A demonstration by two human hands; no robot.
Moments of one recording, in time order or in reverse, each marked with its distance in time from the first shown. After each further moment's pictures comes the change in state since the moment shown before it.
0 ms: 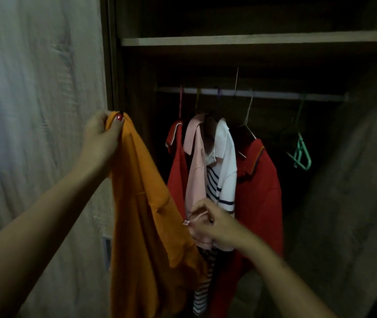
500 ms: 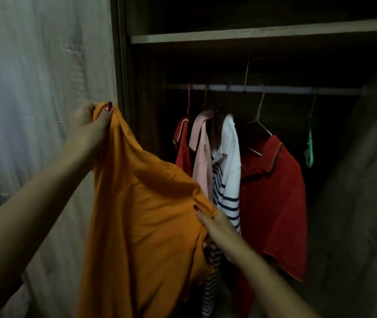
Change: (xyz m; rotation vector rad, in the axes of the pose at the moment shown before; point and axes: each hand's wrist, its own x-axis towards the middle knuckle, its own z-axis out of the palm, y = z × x) left_hand 0.018 -0.006 -0.034 0.002 0.039 0.002; right_hand 0.008 -0.001 0.038 0.275 0.210 0.227
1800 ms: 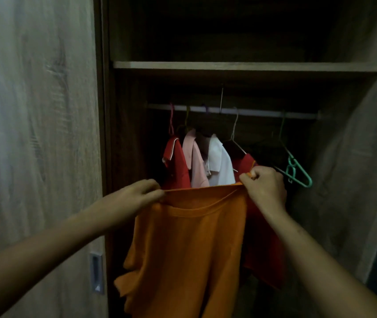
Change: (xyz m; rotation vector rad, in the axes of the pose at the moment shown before) left_hand -0.073 -0.023 0.059 0.629 -0.719 0.568; right_hand 0.007 -0.073 -0.132 -0.629 0.875 -0.265
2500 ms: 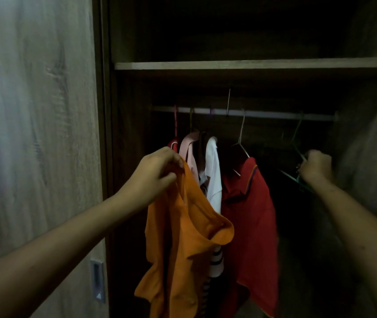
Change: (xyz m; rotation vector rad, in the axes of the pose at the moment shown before) left_hand 0.052 0.033 -0.017 -0.225 0.248 -0.037; right_hand 0.138 0.092 -0.009 -0.268 -0.032 0.202
